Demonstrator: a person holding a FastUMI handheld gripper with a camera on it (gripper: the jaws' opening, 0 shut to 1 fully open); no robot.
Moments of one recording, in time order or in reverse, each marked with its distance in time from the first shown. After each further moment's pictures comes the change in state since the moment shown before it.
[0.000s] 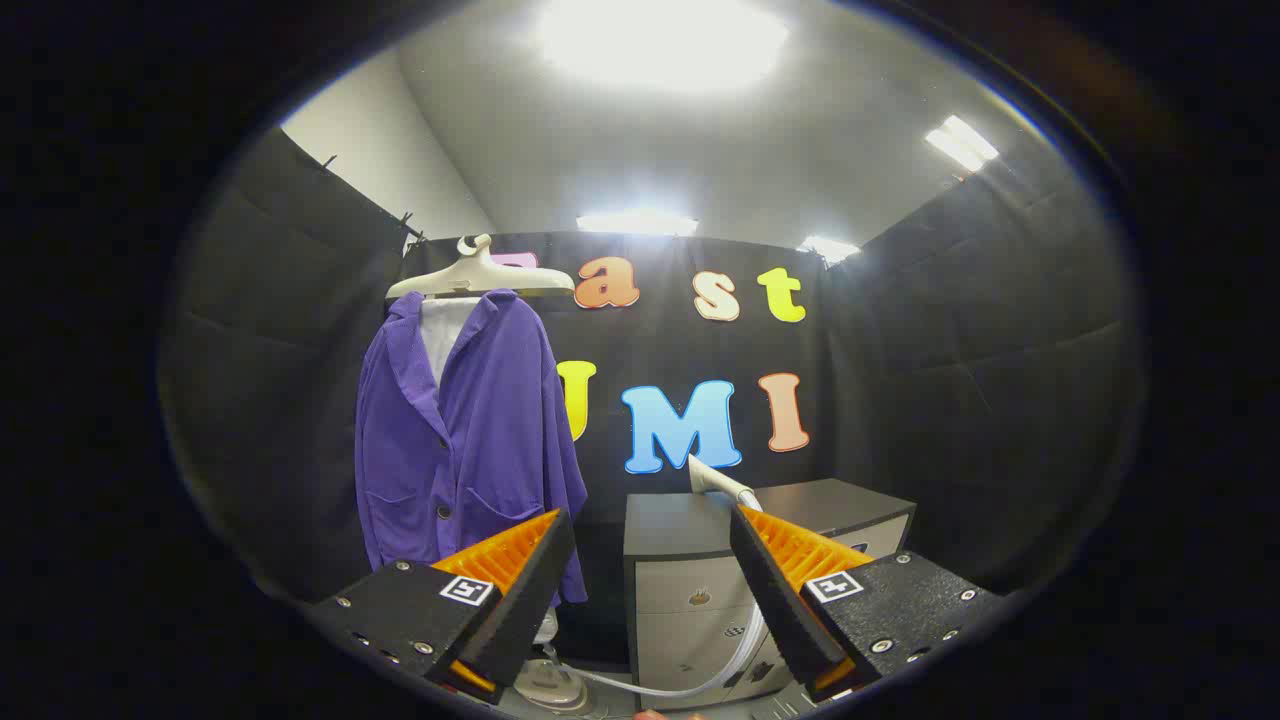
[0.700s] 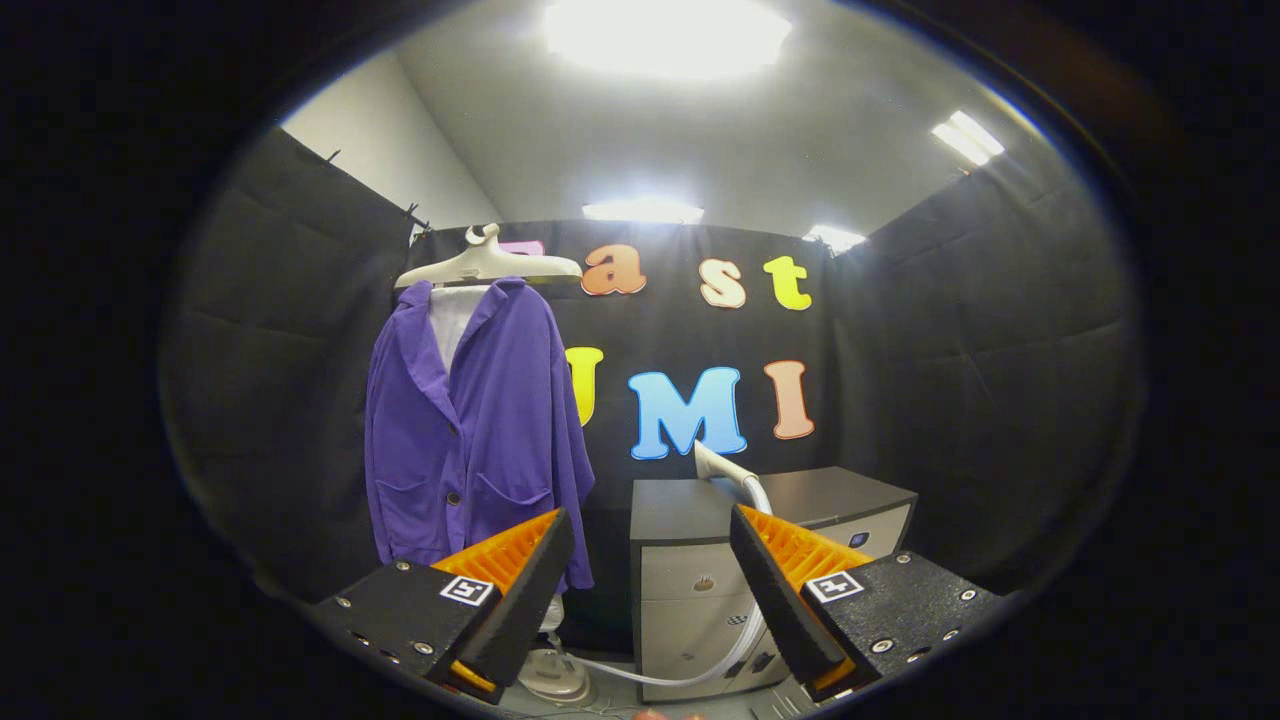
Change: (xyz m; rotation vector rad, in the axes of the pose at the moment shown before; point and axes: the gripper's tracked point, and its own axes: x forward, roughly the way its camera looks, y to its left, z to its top) arm -0.012 0.001 -0.008 -0.020 0.046 0.012
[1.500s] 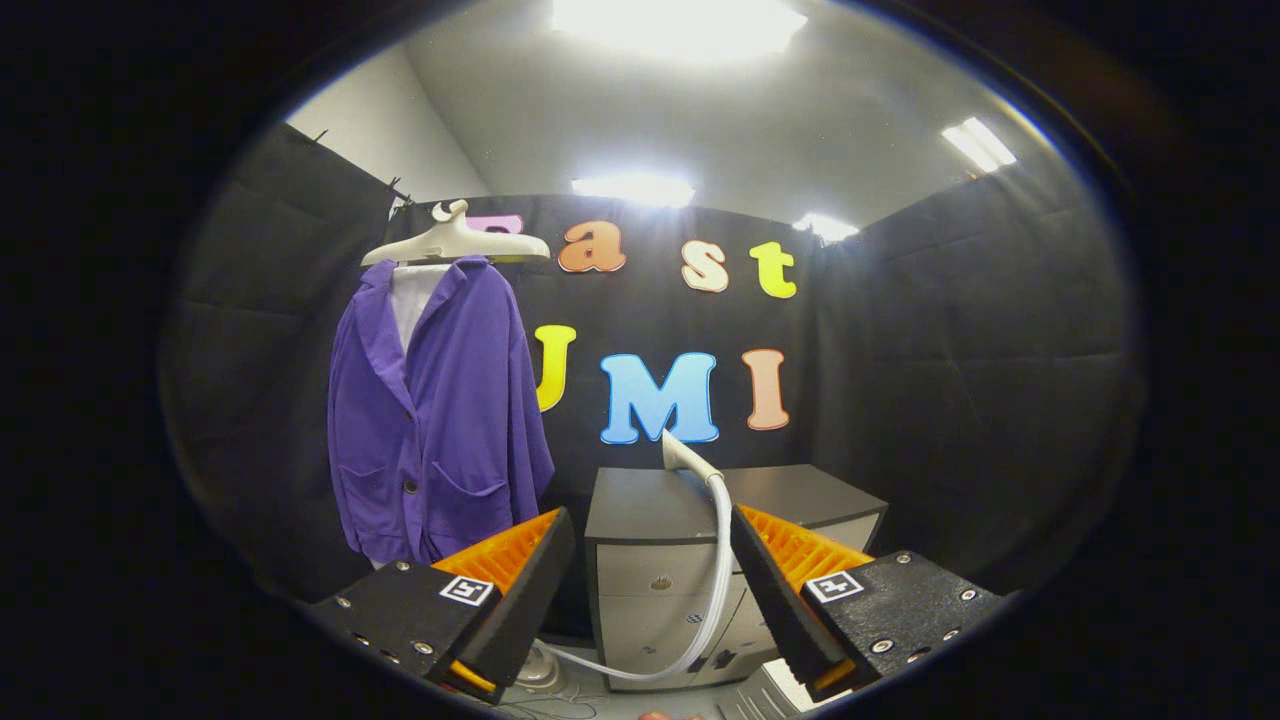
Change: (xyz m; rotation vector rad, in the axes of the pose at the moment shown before) arm 0.035 -0.047 0.014 -0.050 0.085 -0.043
